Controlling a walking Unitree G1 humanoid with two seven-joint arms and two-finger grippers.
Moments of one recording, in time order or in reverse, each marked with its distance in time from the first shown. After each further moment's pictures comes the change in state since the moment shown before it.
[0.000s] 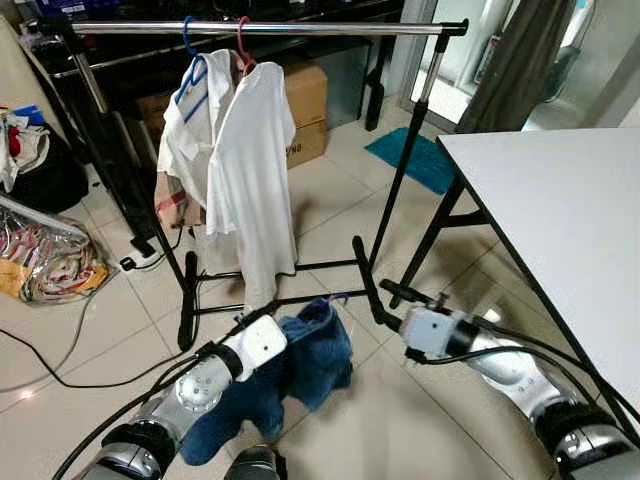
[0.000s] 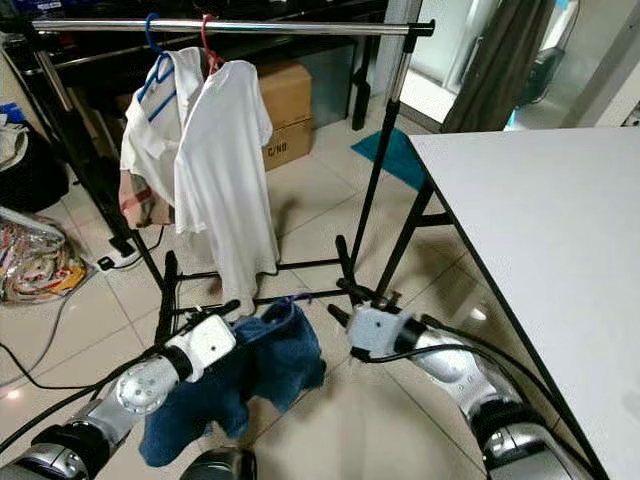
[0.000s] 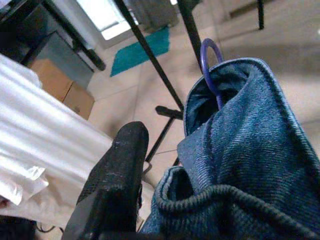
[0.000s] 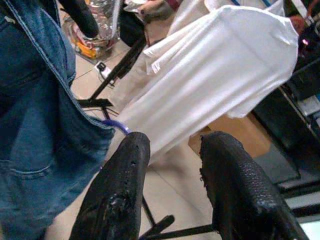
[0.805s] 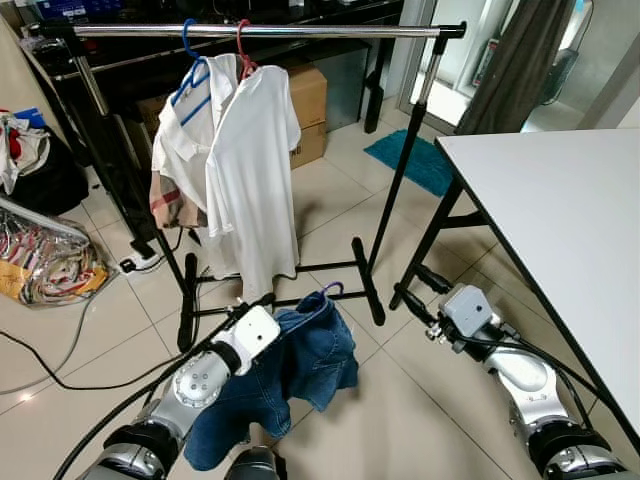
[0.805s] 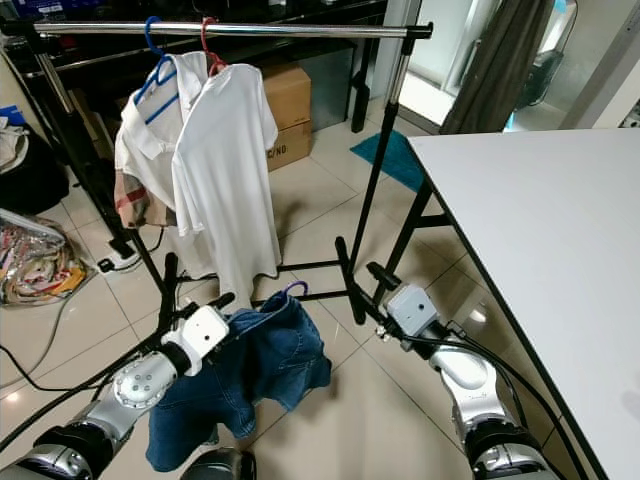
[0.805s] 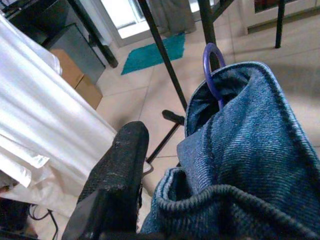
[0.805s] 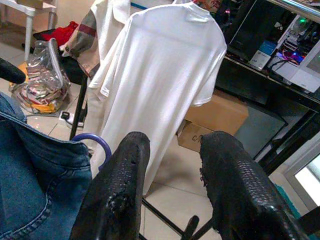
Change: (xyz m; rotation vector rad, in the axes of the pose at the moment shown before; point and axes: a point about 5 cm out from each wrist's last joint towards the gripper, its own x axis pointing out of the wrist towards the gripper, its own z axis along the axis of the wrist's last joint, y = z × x) left arm 0.001 0.008 0.001 -0.126 -0.012 0.086; right arm -0.022 -0.007 -0.012 0.396 -0.069 -0.290
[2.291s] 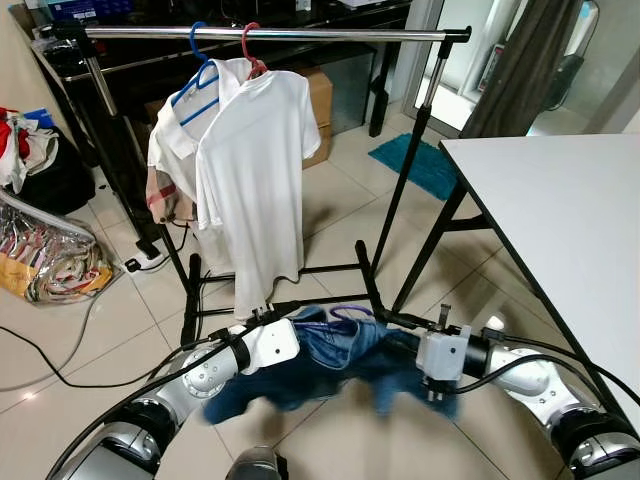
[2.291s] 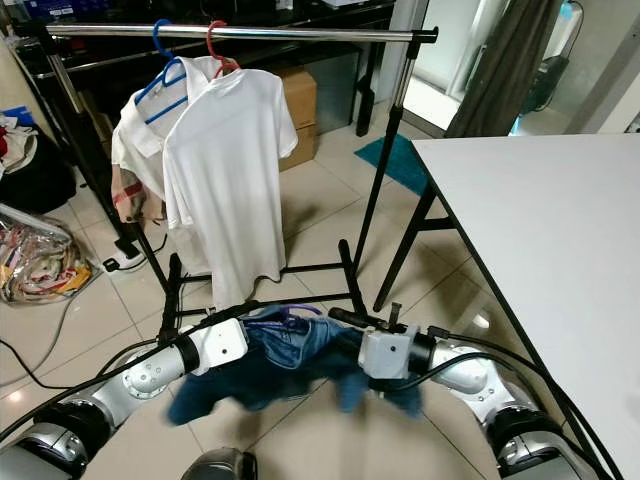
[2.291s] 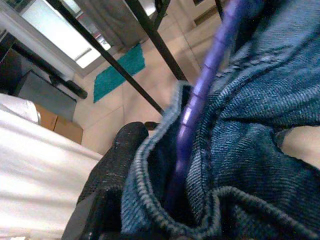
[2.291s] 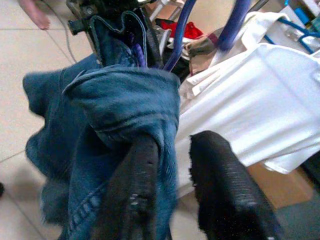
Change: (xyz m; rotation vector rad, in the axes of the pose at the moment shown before) left arm 0.009 -0.005 0.014 0.263 -0.038 -0.246; right arm -0.007 0.019 0.008 -0.350 -0.020 0.497
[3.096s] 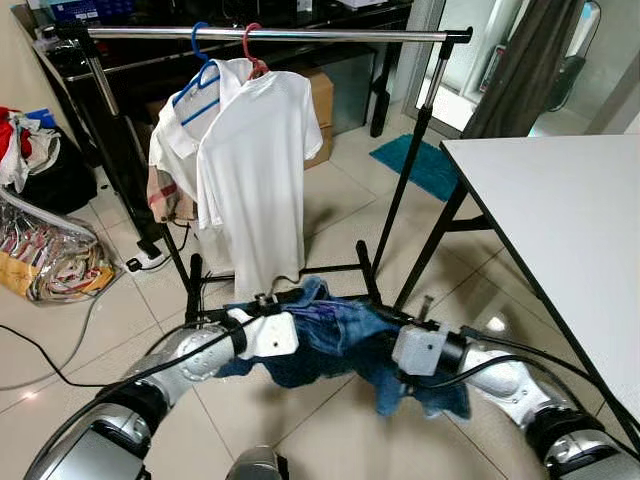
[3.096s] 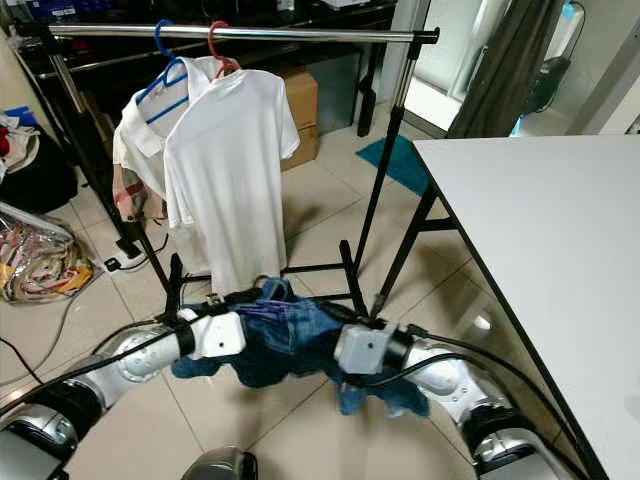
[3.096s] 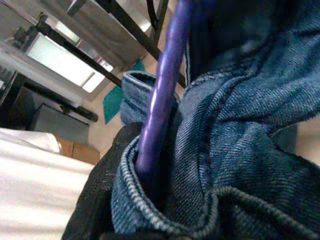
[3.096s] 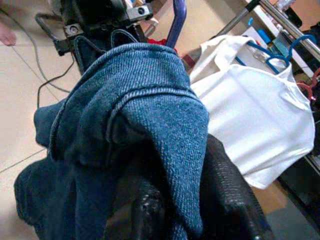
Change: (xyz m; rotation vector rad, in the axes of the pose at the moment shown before) left arm 0.002 0.020 0.013 0.179 -0.066 -0.047; right arm 0.030 0.005 0.012 -0.025 -0.064 -0.126
